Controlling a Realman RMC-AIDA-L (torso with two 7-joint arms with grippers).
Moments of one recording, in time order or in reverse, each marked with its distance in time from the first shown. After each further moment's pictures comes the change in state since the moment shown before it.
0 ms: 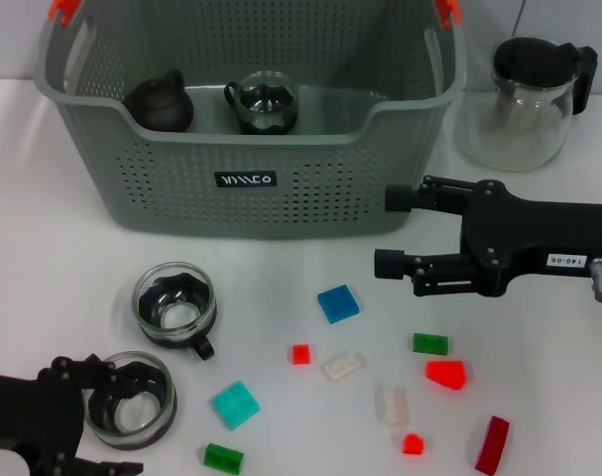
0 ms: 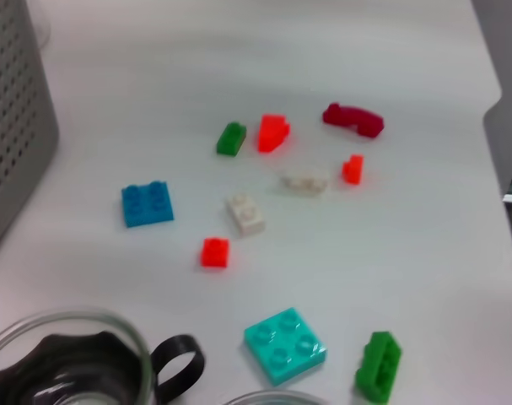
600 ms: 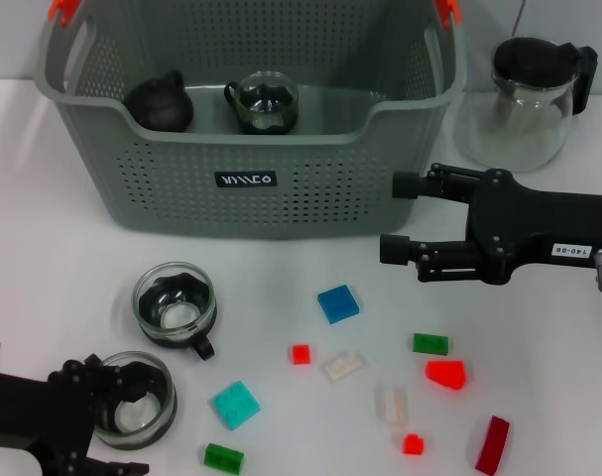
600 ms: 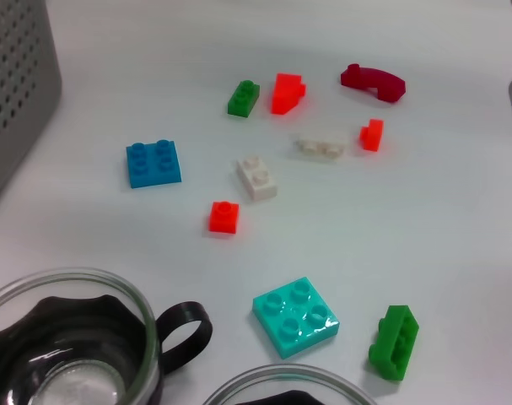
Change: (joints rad) left arm -0.002 -0.003 0.068 -0.023 0.026 -0.079 -0.054; right arm 0.000 0.001 0.025 0.001 0.003 0.008 -0.011
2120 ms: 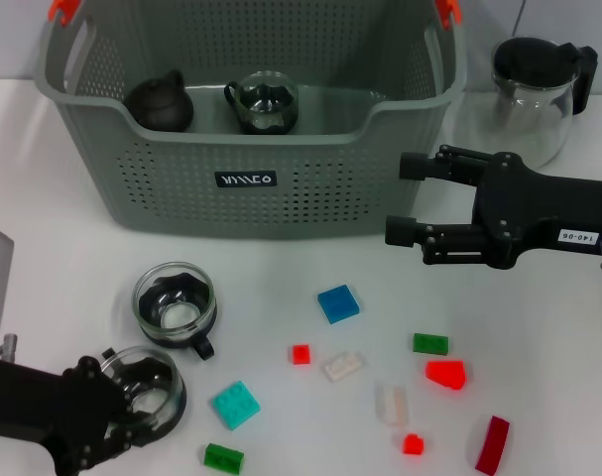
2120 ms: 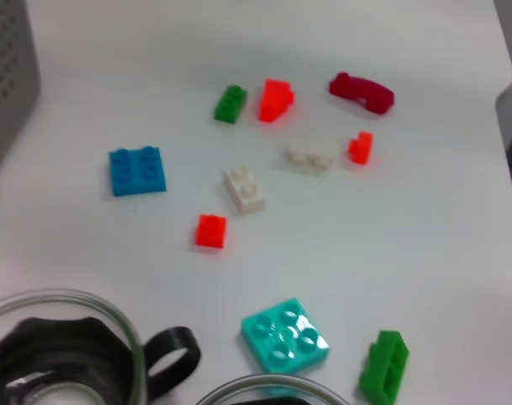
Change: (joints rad) left arm -0.036 0.005 0.047 0.000 0.008 0.019 -0.091; right arm 0.006 0.001 0.032 0.000 0.008 -0.001 -0.025
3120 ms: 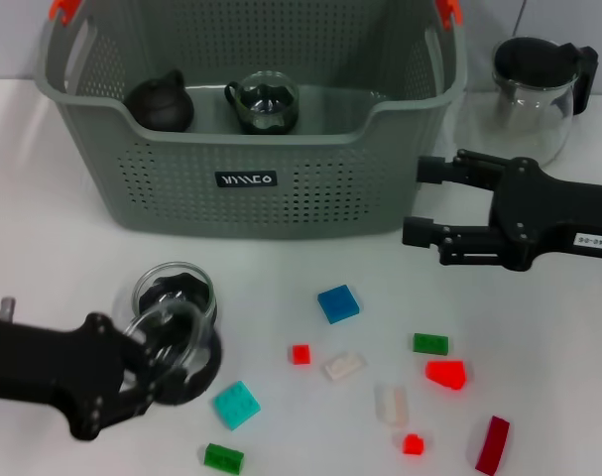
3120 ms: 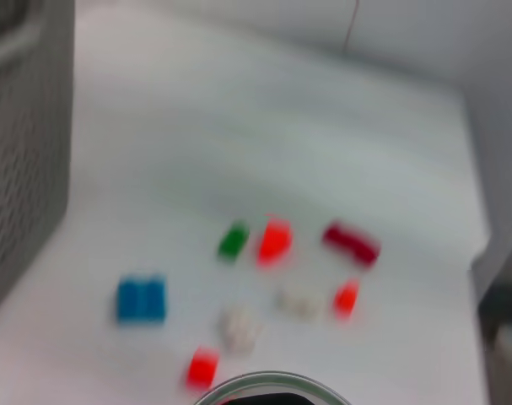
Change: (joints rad) left arm -0.113 0.008 -0.255 -0.065 -0.094 0.218 -0.097; right arm -0.012 -0.015 0.021 0.025 -0.005 -0.002 -0.003
